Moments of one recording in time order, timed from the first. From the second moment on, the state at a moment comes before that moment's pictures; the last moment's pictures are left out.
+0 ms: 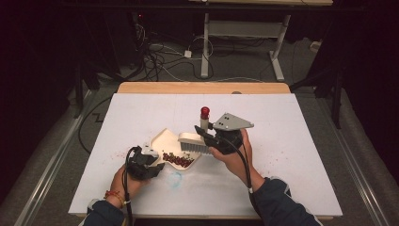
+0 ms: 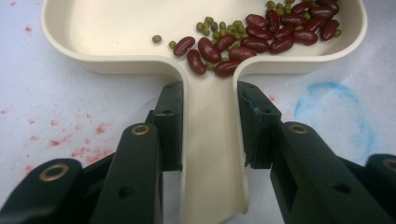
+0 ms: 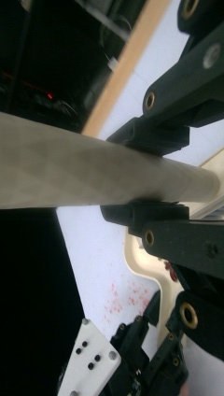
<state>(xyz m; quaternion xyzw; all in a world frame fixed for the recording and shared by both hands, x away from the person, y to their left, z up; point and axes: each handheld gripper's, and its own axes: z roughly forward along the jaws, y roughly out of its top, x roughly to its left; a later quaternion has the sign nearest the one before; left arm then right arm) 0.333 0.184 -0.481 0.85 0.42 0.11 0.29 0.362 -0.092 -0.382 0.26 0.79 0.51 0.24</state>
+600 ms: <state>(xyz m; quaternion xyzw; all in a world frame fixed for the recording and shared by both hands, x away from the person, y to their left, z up) 0.329 0.171 -0.481 0.83 0.46 0.12 0.29 0.364 -0.080 -0.409 0.26 0.77 0.49 0.30</state>
